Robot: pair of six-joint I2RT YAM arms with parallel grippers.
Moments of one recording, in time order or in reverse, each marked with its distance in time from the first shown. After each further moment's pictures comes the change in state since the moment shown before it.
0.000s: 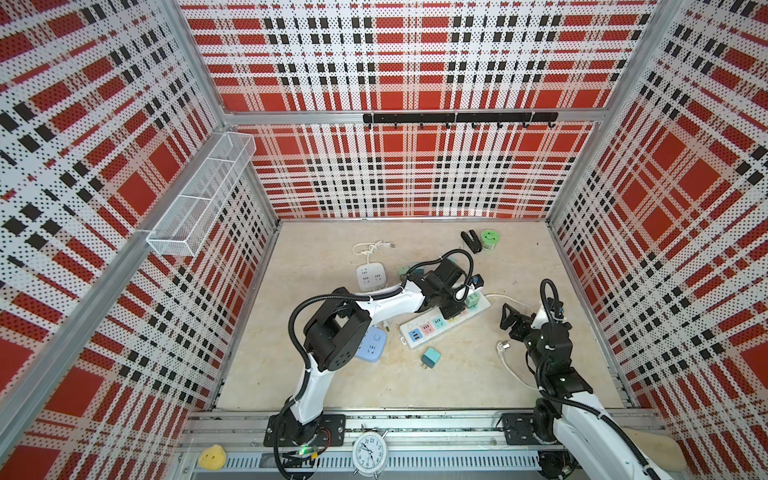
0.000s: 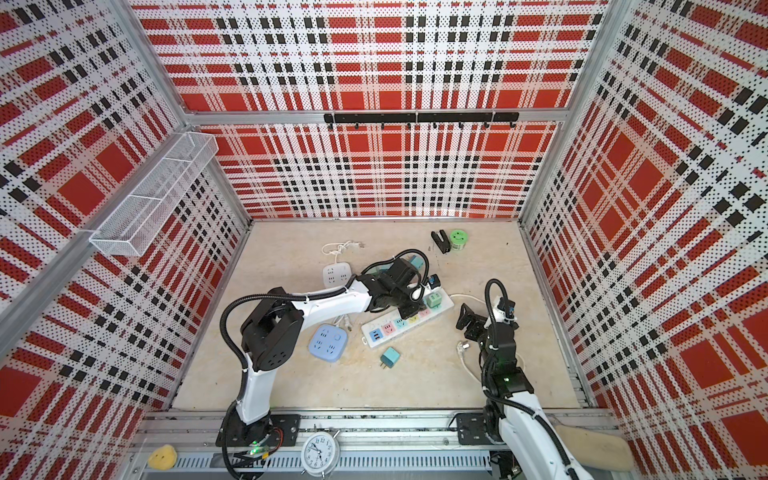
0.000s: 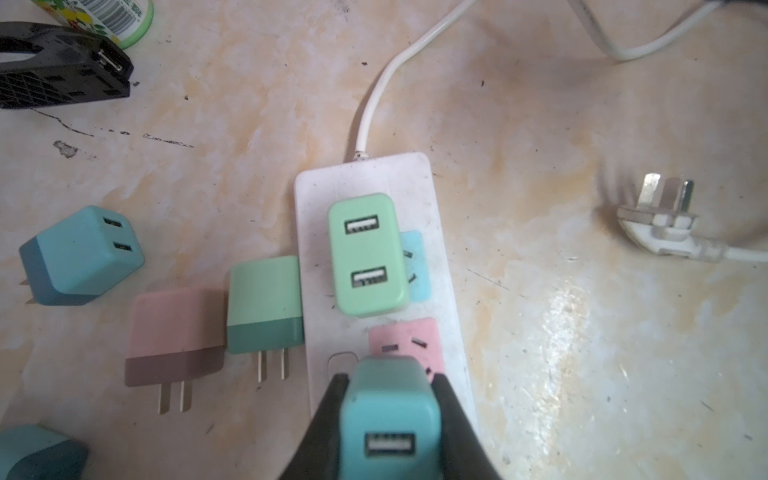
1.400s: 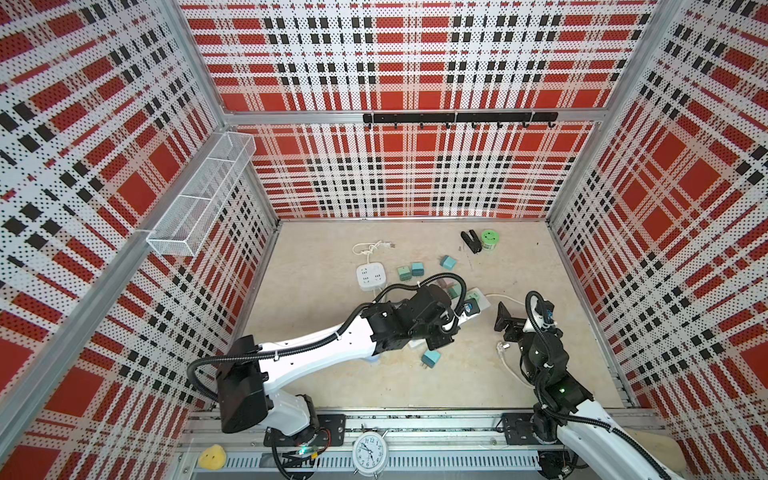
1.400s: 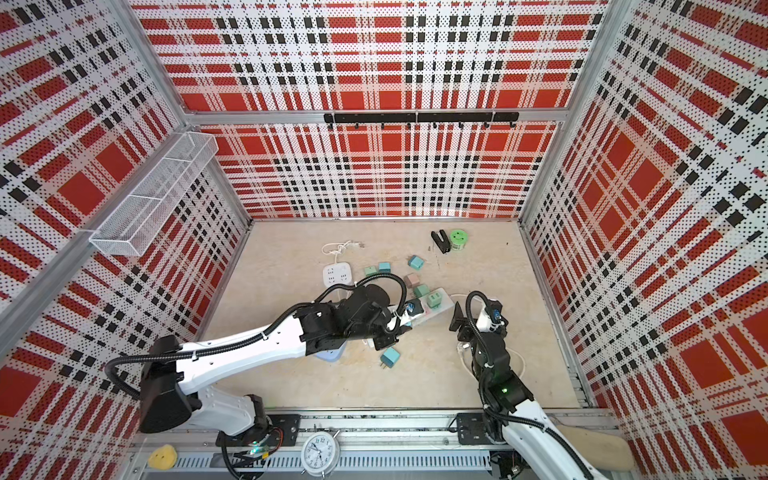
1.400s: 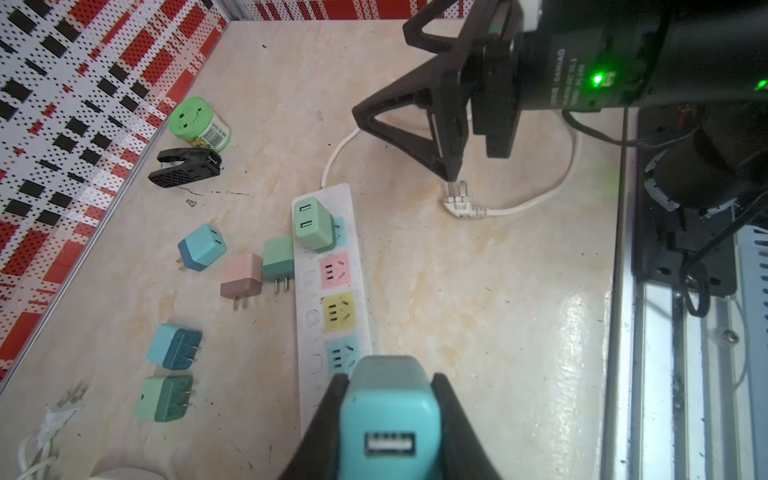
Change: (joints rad) left arm -0.198 -0.587 -0.327 -0.088 -0.167 -0.046; right arm 0.296 -0.129 -0.008 0.018 0.329 -0.197
